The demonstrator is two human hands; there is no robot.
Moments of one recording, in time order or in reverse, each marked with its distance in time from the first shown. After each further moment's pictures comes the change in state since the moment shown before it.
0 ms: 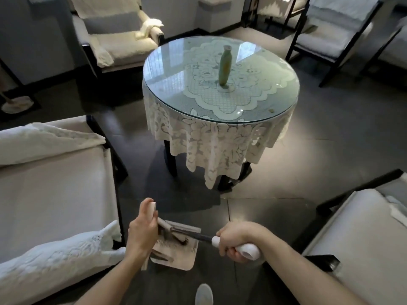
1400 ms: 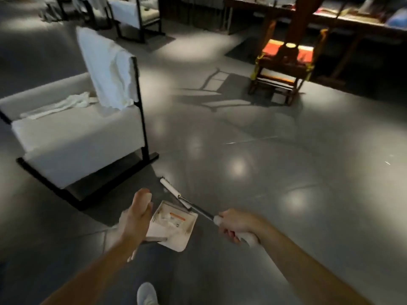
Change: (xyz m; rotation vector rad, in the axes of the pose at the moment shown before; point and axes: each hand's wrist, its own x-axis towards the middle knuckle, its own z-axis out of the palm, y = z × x) left_hand -0.577 -0.103 -0.125 0.242 -1.407 1.129; right_hand -0.258 0.308 0.794 1.800 0.739 0.239
